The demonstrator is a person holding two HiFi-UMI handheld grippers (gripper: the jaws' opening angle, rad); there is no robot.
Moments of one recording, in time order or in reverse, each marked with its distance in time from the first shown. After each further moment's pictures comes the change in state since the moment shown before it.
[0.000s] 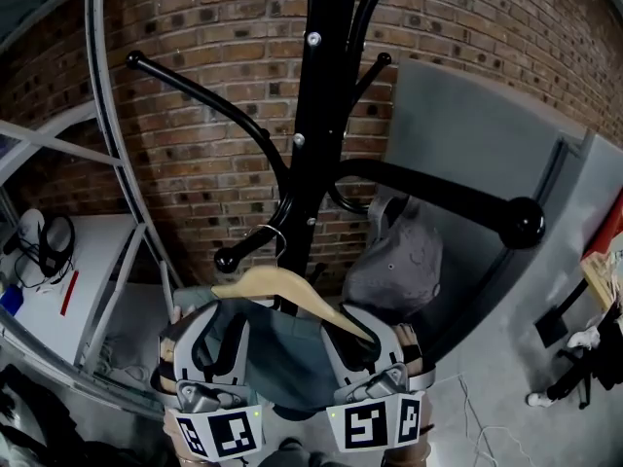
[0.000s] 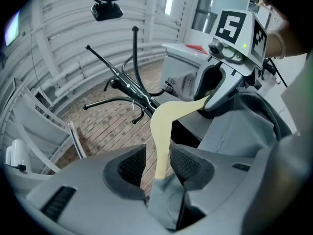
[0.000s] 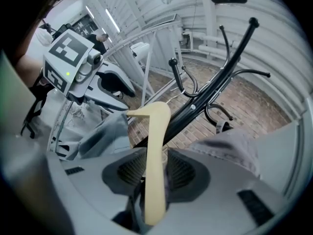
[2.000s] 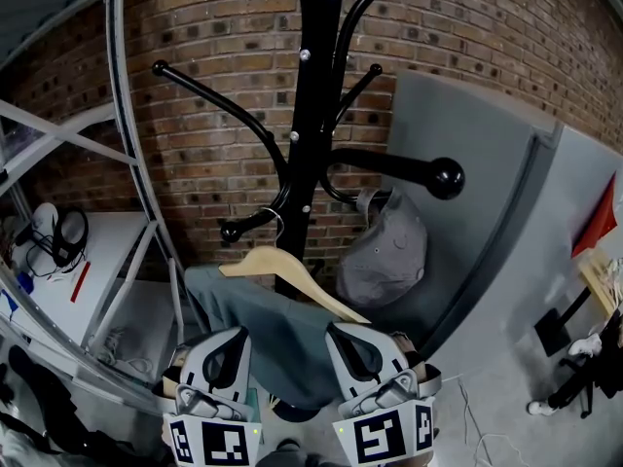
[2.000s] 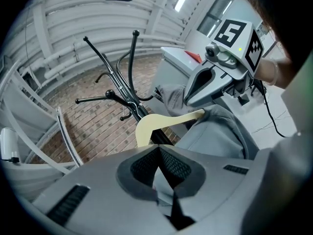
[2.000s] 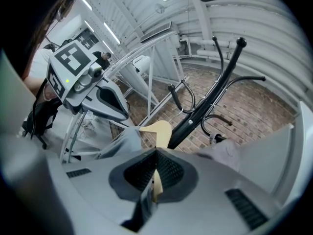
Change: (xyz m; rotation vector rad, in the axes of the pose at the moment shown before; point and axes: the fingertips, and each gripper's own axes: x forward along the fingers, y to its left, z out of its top) left arm -0.048 -0.025 0.025 -0.109 0.102 -0.192; right arm -0.055 0.002 0.030 0.054 -0.068 0.098
